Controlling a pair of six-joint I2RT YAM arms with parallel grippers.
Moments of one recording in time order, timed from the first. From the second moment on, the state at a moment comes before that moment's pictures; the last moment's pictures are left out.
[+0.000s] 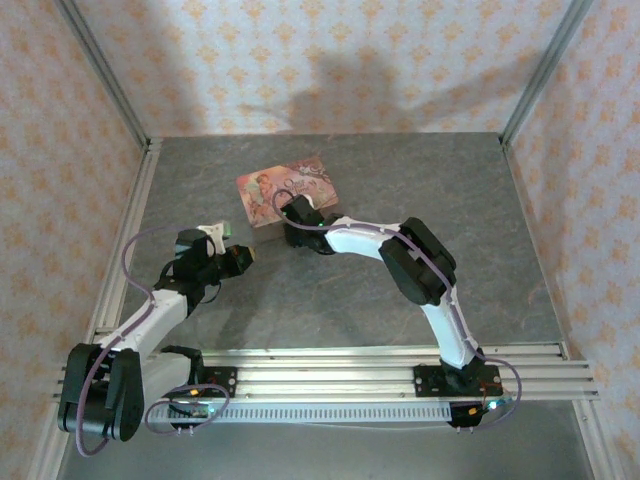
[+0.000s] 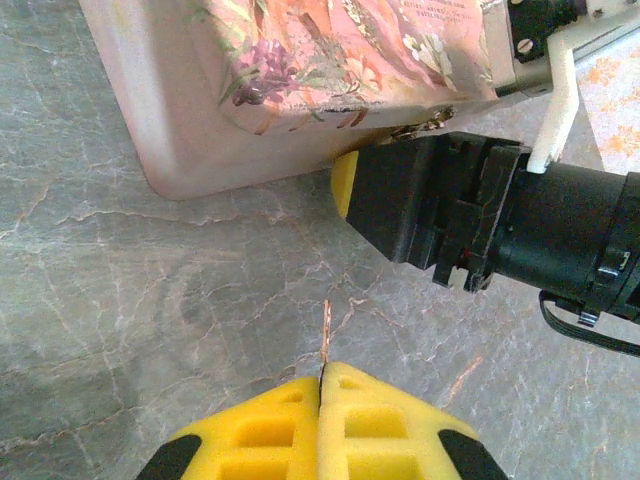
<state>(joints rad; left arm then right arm) -0.07 1.08 0.40 0.02 0.47 -0.51 0.82 2.18 1.51 -0.23 0.17 0.49</state>
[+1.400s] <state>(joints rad) -0.20 1.43 0.39 0.47 0.61 -0.40 0.74 1.95 1.49 -0.65 -0.12 0.73</state>
